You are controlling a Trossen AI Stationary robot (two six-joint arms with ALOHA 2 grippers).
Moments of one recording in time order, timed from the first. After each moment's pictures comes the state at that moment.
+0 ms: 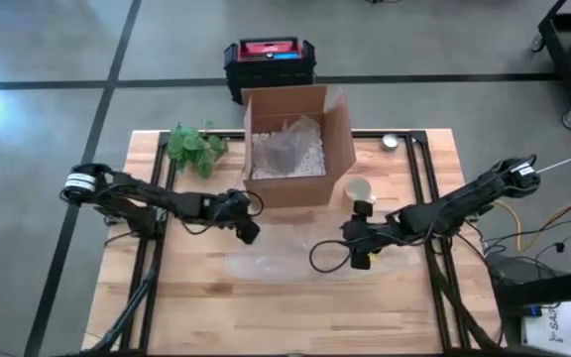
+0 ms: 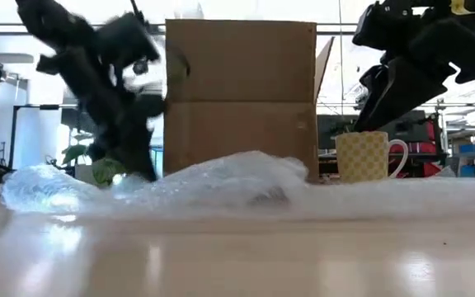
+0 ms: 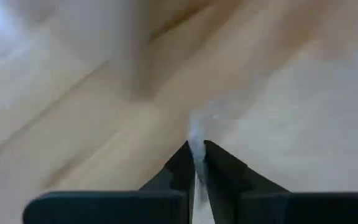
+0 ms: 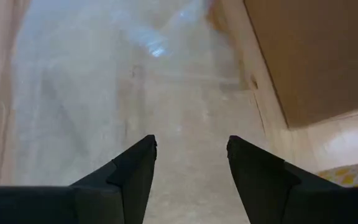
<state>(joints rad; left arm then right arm) -0.06 1.36 0.64 -0.17 -0.27 -0.76 0.33 1.34 0.72 -0.39 0.34 0.28</state>
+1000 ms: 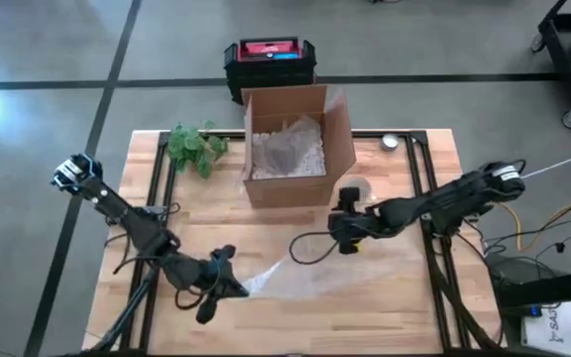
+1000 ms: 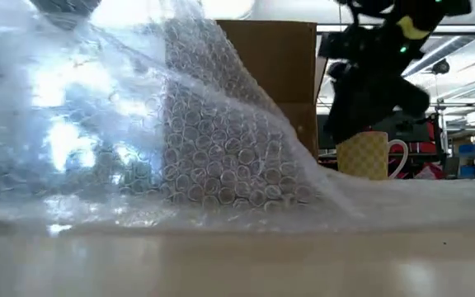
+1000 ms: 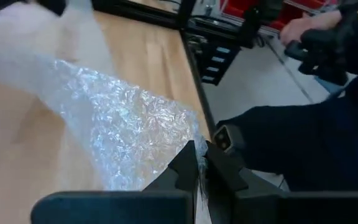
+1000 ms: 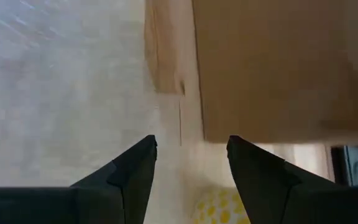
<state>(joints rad) -0.72 1.25 0.78 0.05 -0.30 -0.55 0.20 1.55 0.89 -0.46 0.50 -0.10</state>
